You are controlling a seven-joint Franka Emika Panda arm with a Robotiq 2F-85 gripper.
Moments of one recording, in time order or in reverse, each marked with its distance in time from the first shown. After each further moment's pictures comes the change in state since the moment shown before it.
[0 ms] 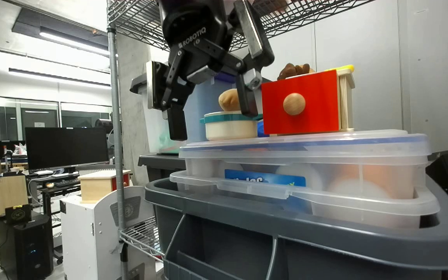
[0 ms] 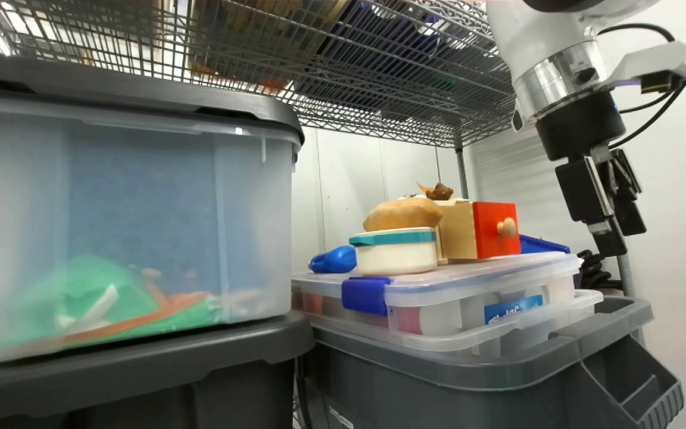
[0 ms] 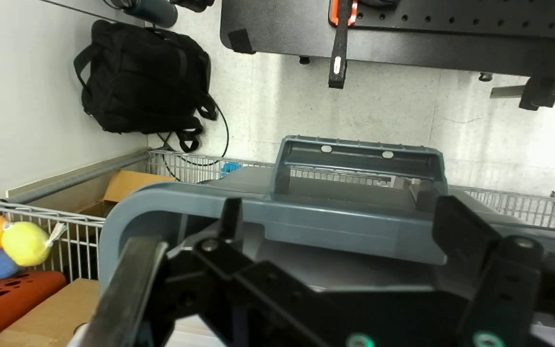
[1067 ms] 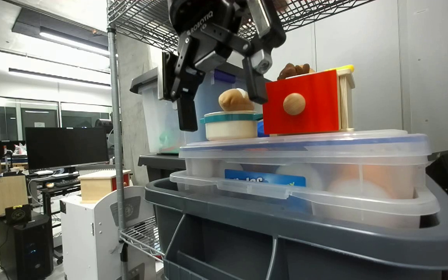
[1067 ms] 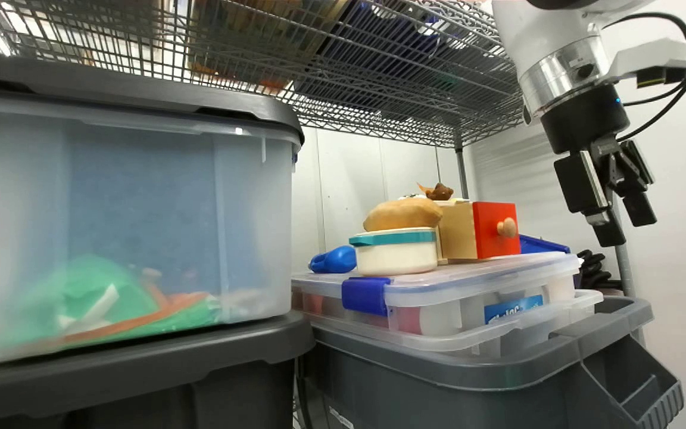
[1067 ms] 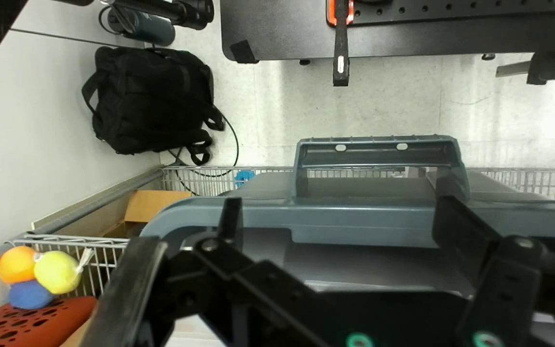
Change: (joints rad) arm -0.006 0.000 -0.025 0.029 0.005 -0.033 0.084
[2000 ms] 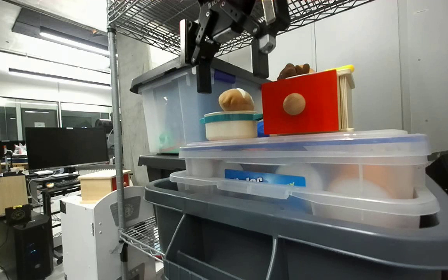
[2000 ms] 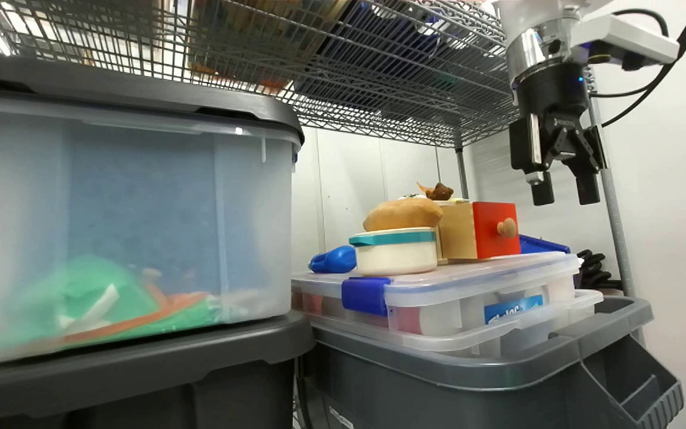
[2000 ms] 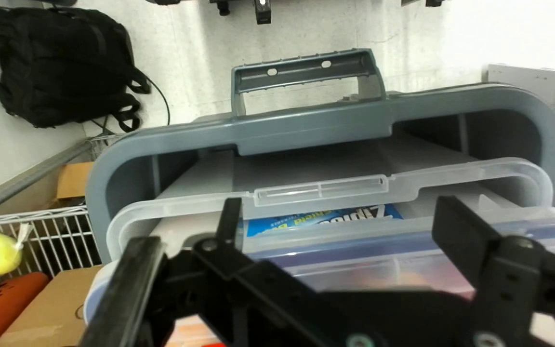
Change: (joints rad) arm 0.003 0.043 -0.042 0.153 0.240 -0.018 -0.082
